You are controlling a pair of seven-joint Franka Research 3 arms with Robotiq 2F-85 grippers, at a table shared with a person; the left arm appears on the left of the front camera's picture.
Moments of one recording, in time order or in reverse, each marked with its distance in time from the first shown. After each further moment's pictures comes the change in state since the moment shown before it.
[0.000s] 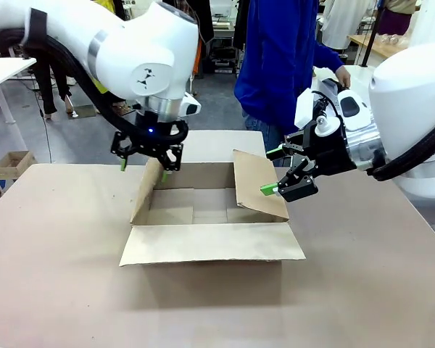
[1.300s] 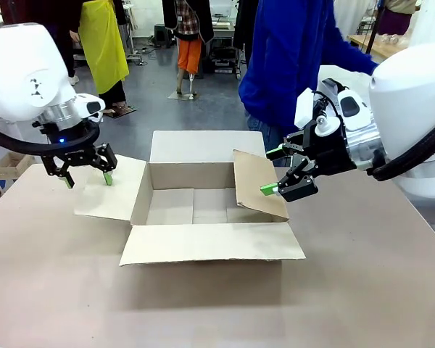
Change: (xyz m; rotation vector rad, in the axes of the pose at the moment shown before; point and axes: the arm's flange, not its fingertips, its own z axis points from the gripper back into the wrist) left arm 0.001 0.161 -0.085 -0.347 0.007 0.120; right arm 0.000 0.000 0.000 0.000 0.000 0.000
